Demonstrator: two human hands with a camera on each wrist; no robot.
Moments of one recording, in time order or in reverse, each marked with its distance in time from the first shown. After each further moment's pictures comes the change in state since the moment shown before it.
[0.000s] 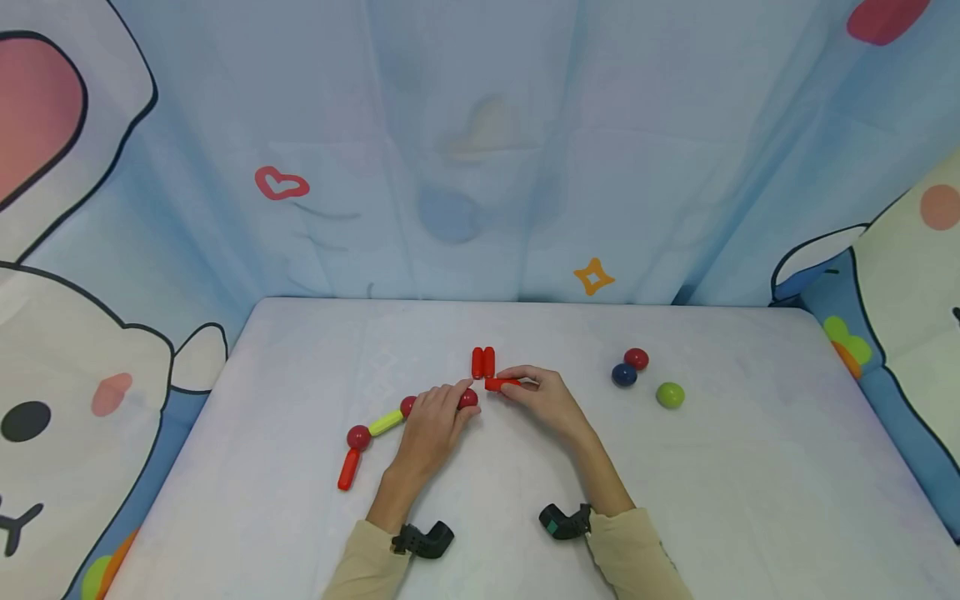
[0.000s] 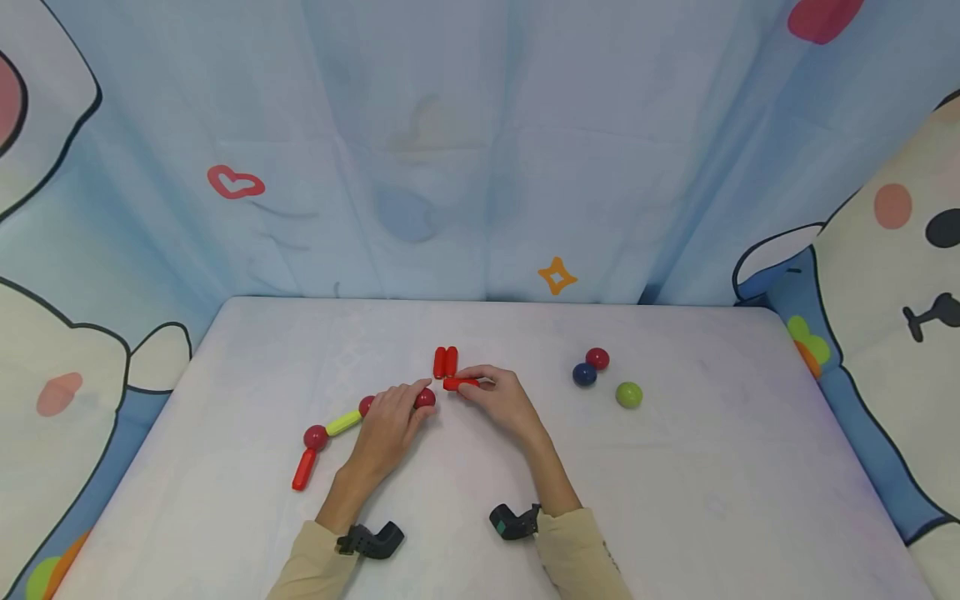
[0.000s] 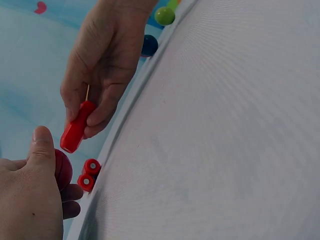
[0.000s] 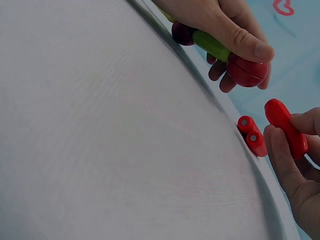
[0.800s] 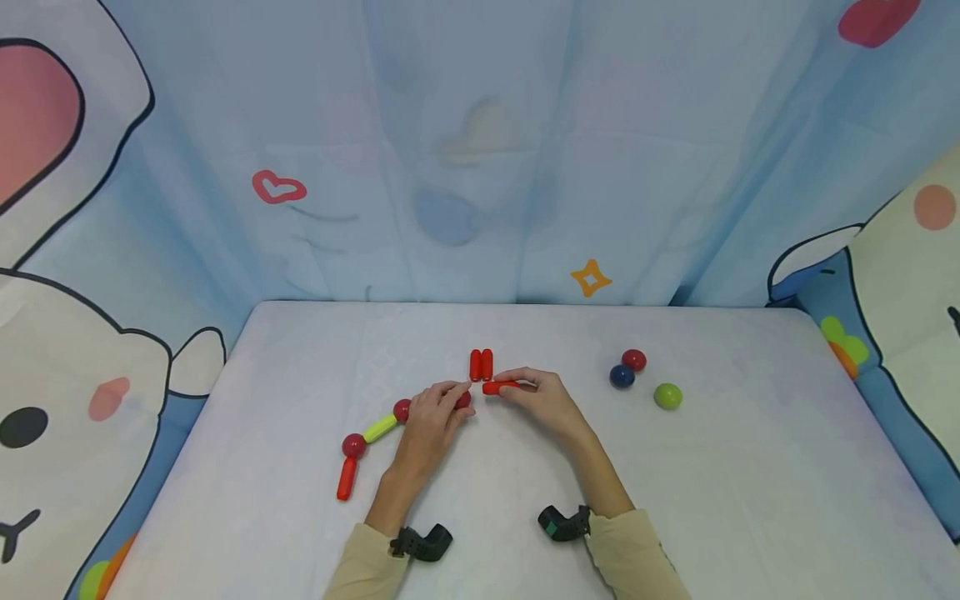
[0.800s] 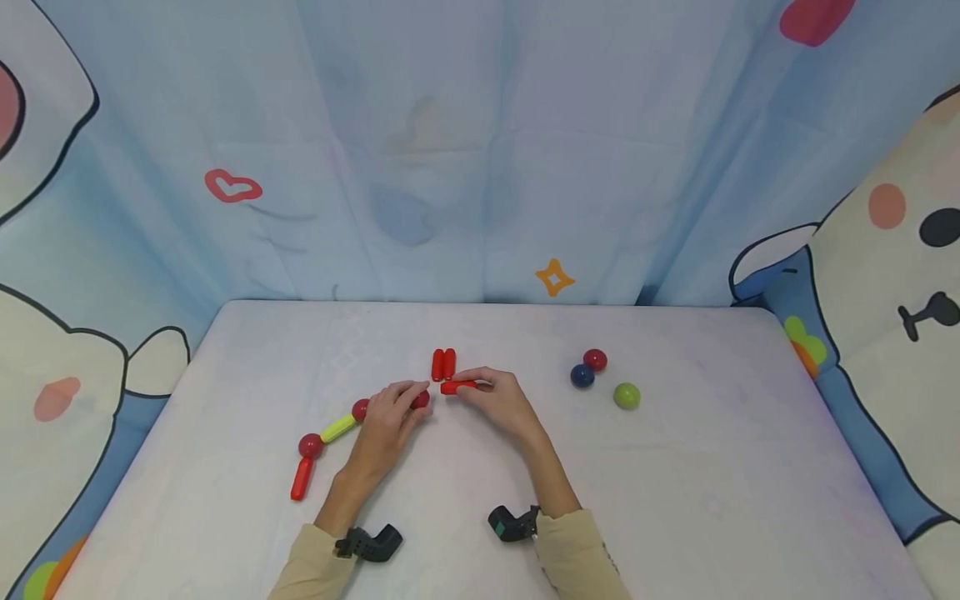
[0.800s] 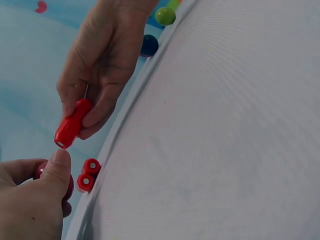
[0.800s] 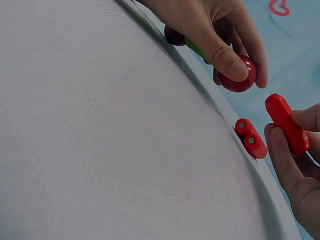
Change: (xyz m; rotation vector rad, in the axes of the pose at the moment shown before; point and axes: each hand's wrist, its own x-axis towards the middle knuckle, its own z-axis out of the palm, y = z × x) left_hand -0.001 -0.003 0.004 -0.146 0.098 -0.013; right_hand 0.001 0.001 0.000 0.007 0.013 0.034
